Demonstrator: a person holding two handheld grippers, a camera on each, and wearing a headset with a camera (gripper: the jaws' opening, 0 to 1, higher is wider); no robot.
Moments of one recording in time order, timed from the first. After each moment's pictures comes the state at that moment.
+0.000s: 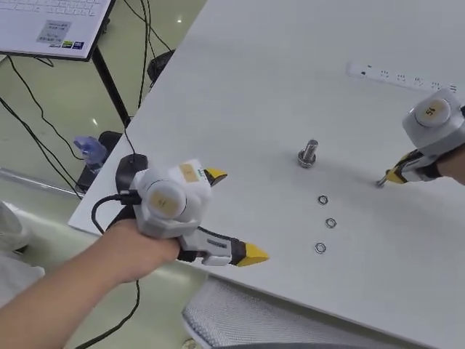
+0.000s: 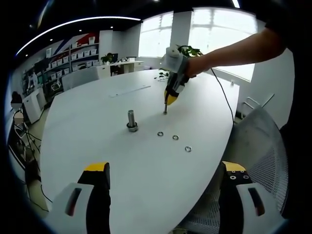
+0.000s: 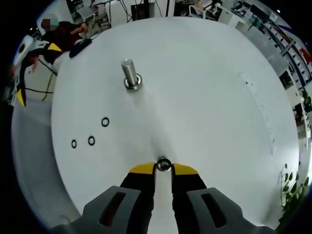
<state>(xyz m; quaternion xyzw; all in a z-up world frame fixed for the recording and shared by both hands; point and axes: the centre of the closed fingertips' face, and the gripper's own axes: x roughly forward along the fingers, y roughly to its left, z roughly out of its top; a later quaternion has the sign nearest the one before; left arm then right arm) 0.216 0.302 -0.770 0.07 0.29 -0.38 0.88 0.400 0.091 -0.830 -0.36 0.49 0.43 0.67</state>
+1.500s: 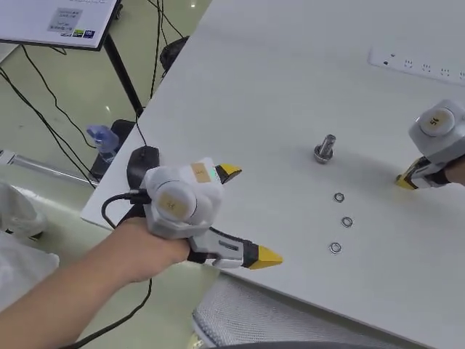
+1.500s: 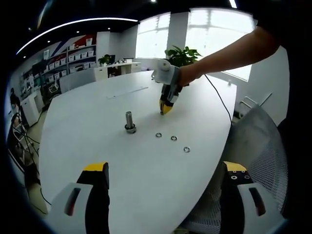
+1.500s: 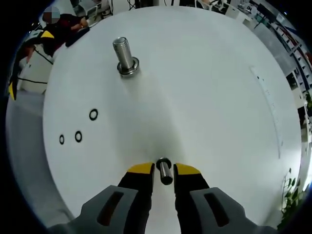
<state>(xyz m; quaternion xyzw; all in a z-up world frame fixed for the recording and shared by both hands) 0.215 0.300 -0.769 0.07 0.28 -0.39 0.87 0.406 0.093 -0.866 -0.38 0.50 0.44 0.65</state>
